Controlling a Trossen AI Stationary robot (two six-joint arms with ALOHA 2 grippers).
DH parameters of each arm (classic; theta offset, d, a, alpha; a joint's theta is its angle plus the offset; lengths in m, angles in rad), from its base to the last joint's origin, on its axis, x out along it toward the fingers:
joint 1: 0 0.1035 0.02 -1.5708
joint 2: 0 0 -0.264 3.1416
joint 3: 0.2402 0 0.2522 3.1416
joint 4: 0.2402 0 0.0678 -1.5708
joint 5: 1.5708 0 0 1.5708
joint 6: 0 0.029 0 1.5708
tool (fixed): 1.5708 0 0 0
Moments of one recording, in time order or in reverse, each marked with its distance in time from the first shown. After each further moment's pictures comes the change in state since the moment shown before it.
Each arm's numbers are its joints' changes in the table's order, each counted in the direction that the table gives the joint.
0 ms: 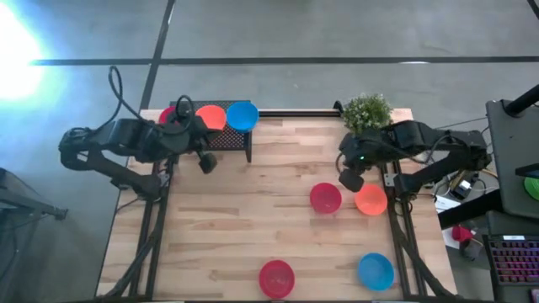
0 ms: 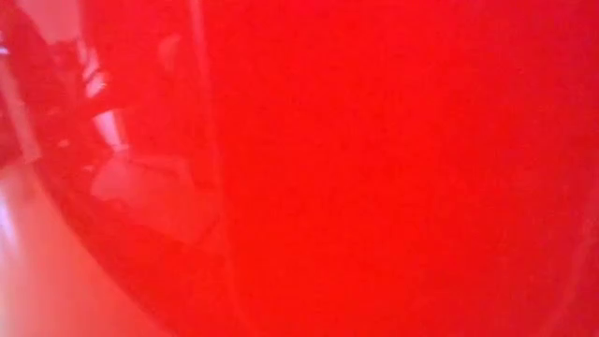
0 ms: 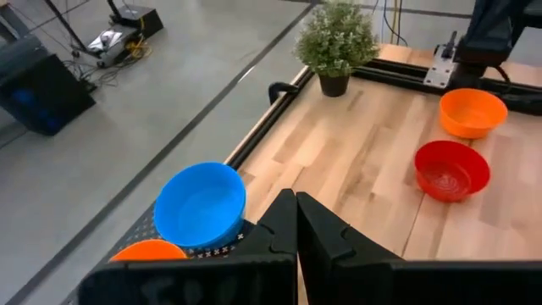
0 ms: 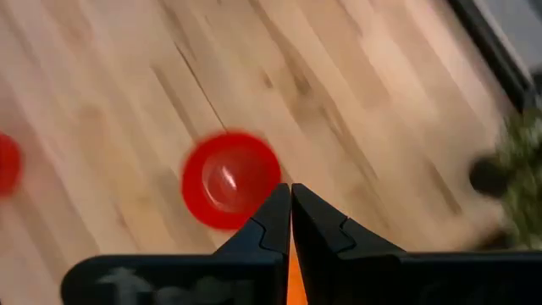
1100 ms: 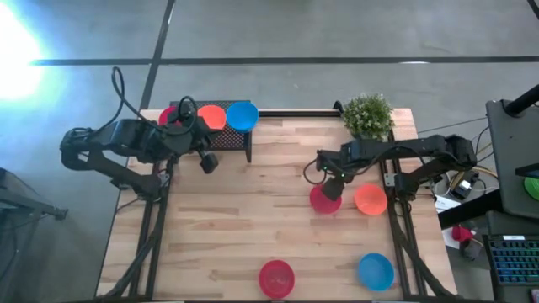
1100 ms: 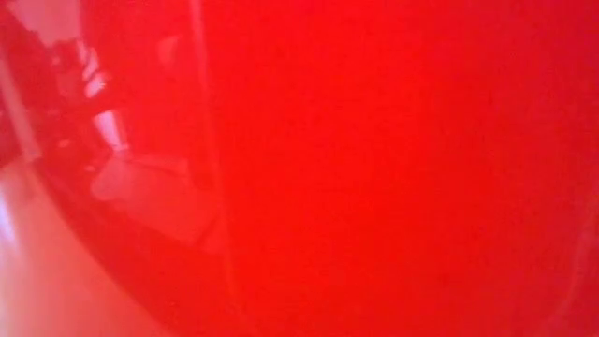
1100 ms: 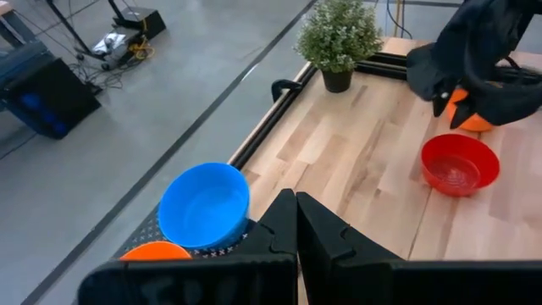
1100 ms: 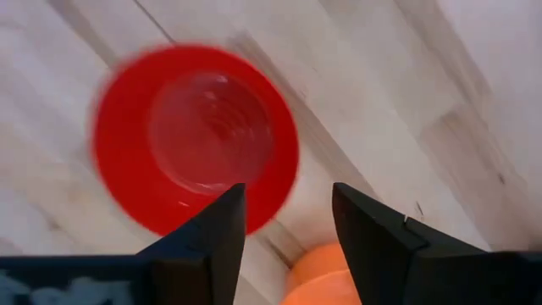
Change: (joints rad) left arm -0.002 0.010 0.000 0.001 -0.008 0.021; right arm -0.159 0.150 -0.482 -0.336 -0.248 0.053
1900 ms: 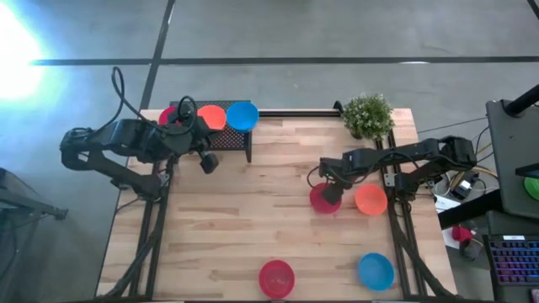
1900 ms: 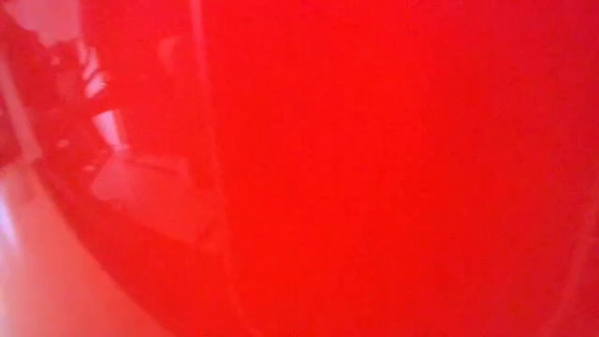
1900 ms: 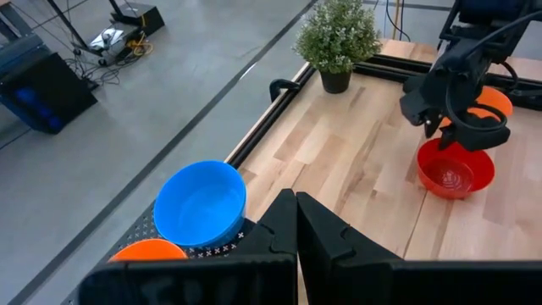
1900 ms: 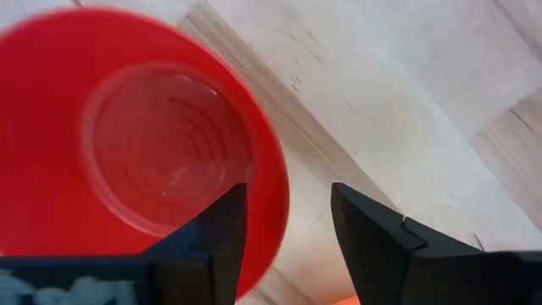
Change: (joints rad) left arm 0.000 0.000 0.000 0.000 0.006 -0.021; right arm -0.009 -0.001 -0.266 -0.290 -0.013 0.065
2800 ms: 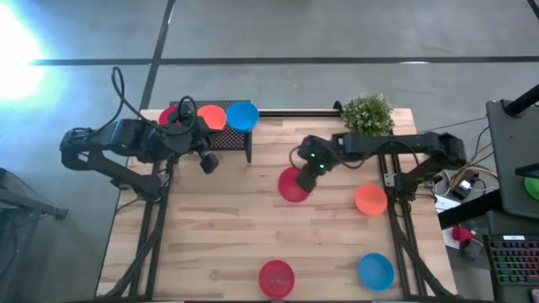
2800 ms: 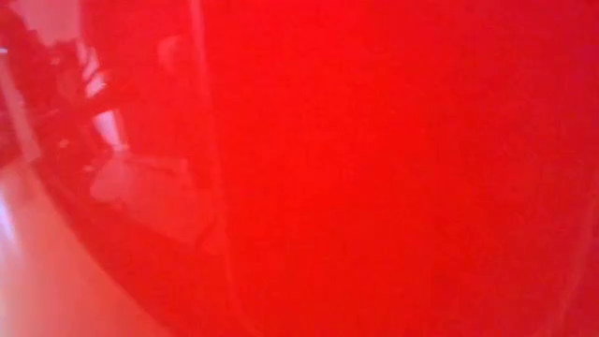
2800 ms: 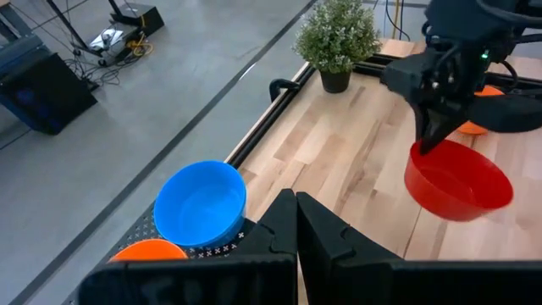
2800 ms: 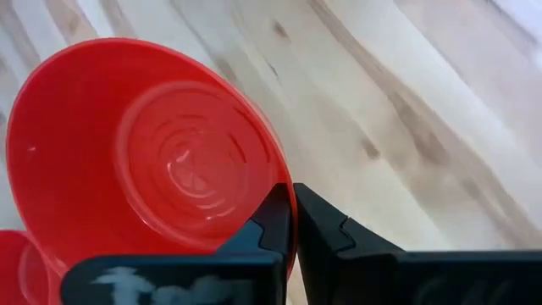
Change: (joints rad) left arm 0.000 0.000 0.000 0.000 0.001 0.003; right arm -0.001 0.085 0.444 -0.040 -0.003 -0.095
